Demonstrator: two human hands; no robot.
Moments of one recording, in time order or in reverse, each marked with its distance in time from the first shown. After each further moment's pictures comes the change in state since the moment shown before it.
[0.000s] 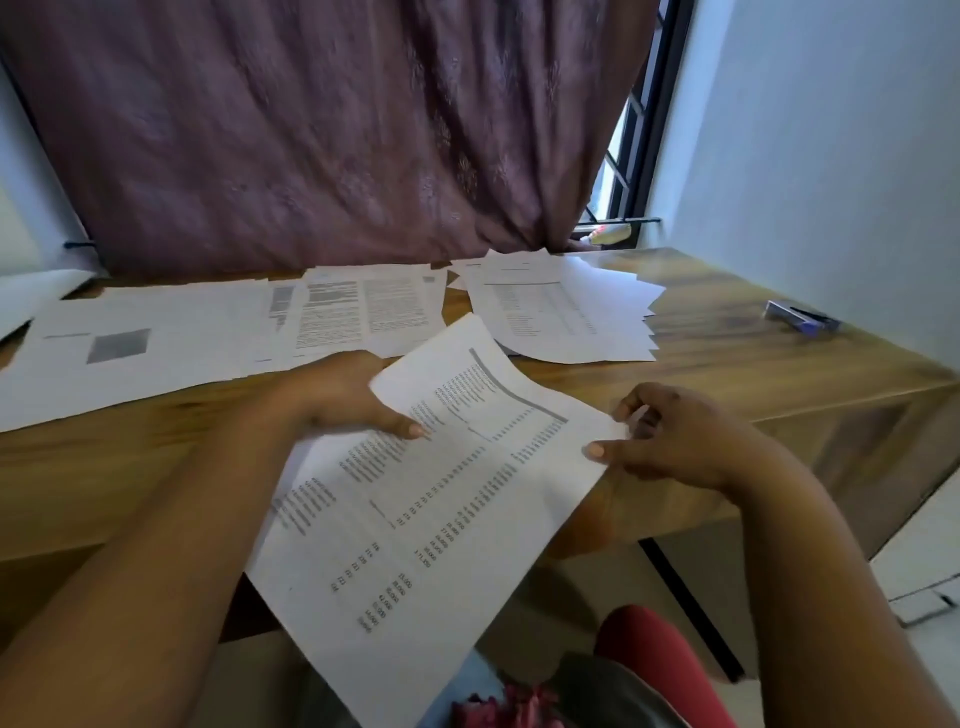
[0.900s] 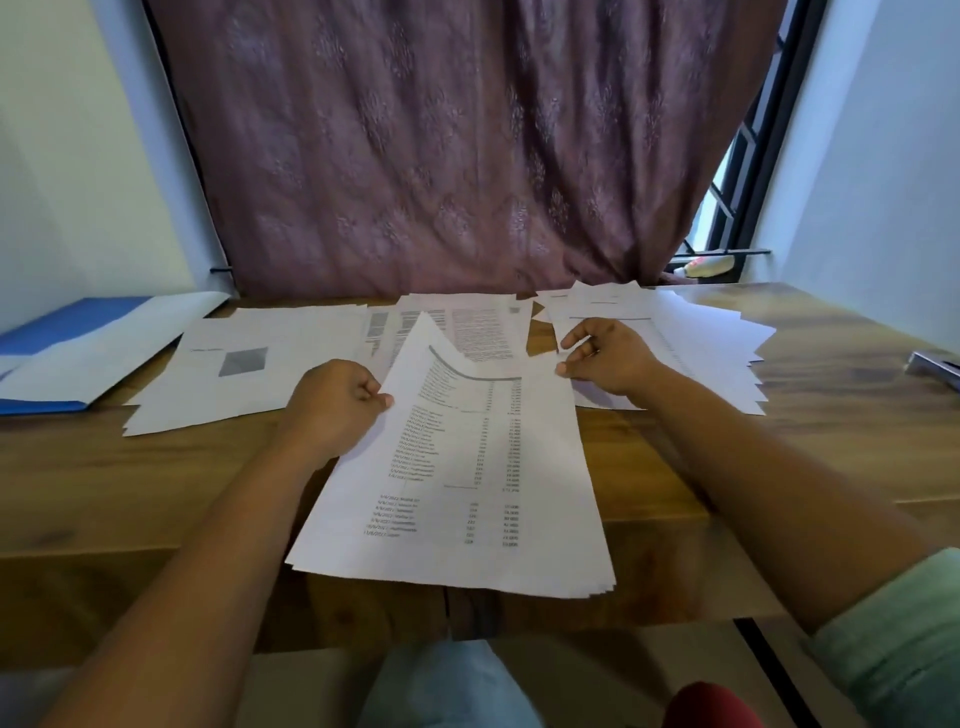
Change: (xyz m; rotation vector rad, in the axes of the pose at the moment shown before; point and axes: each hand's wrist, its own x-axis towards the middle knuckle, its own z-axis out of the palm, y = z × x) left_hand -0.021 -0.045 -0.024 -0.006 0.606 -0.245; right_hand 0.174 -0.093 0.044 0.126 0.107 -0.289
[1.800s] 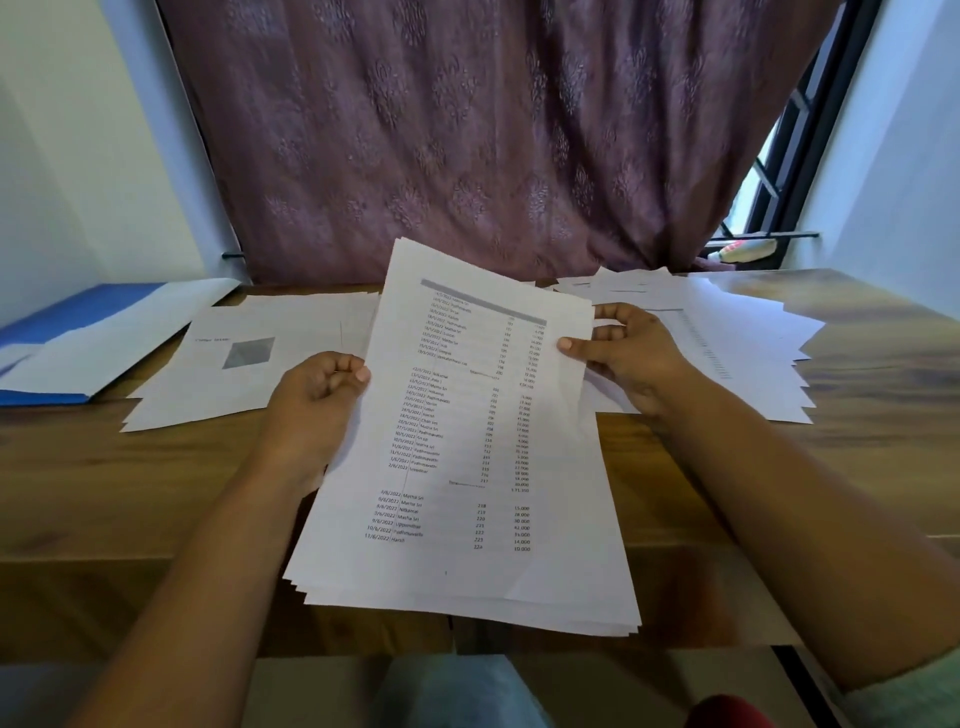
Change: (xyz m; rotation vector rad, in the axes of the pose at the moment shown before) left_hand -0.005 -0.012 0.013 -0.795 0.180 -0.029; right_hand 0.005 -0.002 0.008 0.820 -0.037 0.105
